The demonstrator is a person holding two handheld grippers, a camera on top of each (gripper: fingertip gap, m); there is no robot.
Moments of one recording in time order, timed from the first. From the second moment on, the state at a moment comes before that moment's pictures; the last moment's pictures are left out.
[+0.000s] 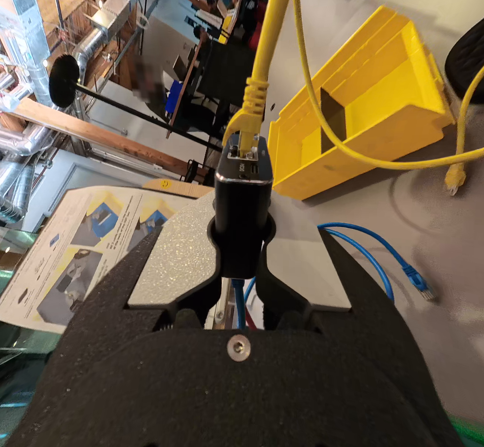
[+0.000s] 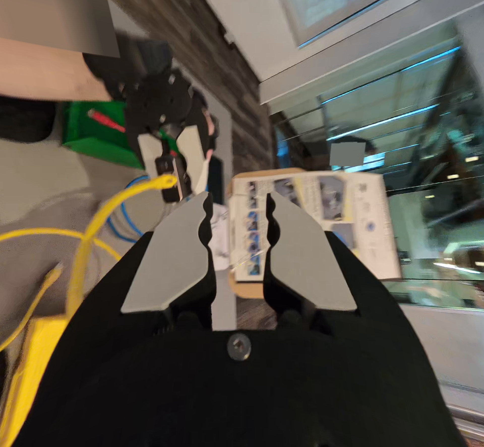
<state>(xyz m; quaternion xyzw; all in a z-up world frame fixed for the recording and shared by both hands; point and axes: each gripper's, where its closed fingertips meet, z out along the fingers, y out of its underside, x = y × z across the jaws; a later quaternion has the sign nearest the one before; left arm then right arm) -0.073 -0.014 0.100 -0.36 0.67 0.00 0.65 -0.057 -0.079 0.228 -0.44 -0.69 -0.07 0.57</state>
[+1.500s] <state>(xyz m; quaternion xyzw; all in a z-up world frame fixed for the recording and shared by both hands) -0.045 -0.001 0.107 -0.42 0.63 0.00 0.66 -0.066 -0.055 0.134 -0.44 -0.73 -0.12 0.50</state>
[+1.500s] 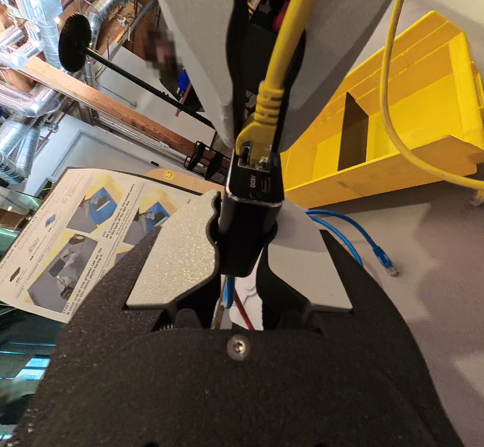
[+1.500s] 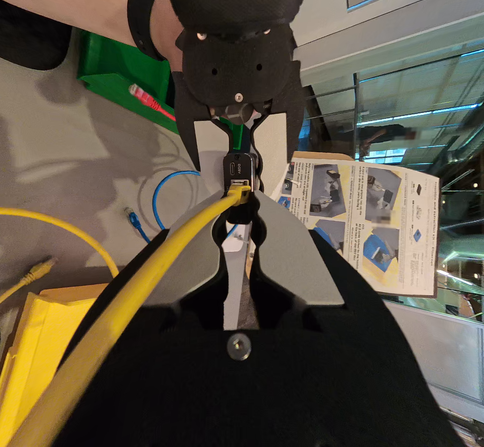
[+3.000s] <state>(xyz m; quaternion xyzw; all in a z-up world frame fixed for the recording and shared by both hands) -0.116 -0.016 0.173 -0.43 0.52 -0.12 0.73 0.004 -0.021 0.216 -0.57 -0.63 -0.17 0.51</state>
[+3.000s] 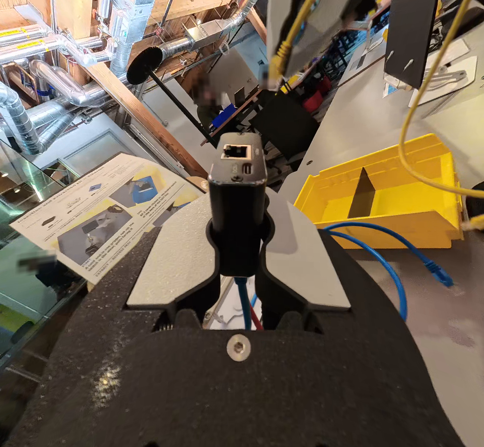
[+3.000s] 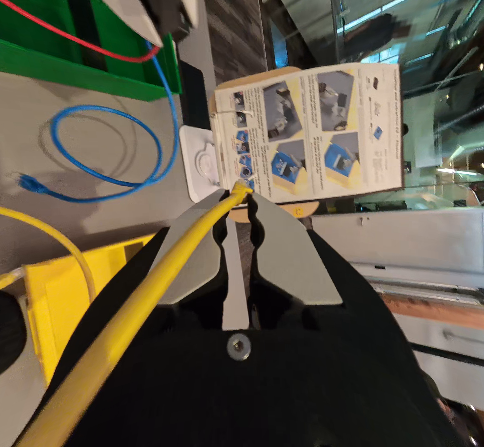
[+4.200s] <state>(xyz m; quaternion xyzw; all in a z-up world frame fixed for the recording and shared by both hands) -0.101 -0.019 0.153 -0.44 0.57 -0.08 0.69 0.235 0.095 0.115 -0.77 -0.41 -0.38 0.31</state>
